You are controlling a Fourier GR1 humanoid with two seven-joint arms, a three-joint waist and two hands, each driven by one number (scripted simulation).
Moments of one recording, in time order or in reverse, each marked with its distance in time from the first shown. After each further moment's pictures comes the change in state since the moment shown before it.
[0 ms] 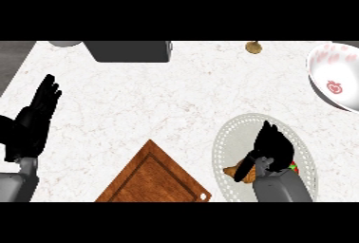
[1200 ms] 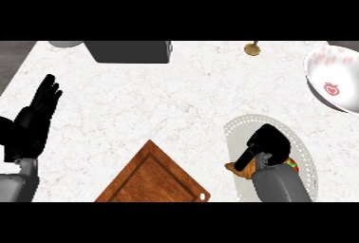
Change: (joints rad) left arm 0.009 -0.039 0.038 -0.030 -0.046 -0.039 0.025; right arm -0.032 0.005 -0.065 0.164 0.045 -0.122 -0.109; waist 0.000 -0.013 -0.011
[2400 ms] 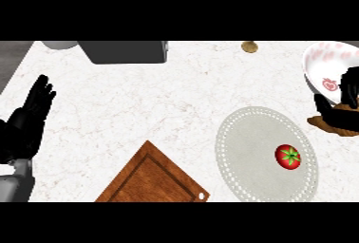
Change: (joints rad) left arm 0.009 -0.007 0.043 0.004 -0.008 -0.013 0.002; right arm -0.086 -0.551 -0.260 -0.389 -0.349 0.082 -1.002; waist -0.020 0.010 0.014
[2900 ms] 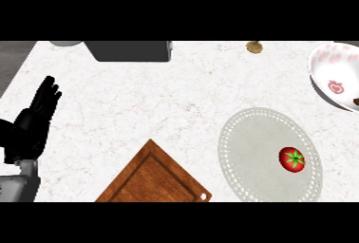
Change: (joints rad) left arm 0.001 -0.035 0.004 0.001 -0.036 -0.030 -0.013; right arm -0.112 -0.093 -0.232 0.228 -0.133 0.031 -0.105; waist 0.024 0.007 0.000
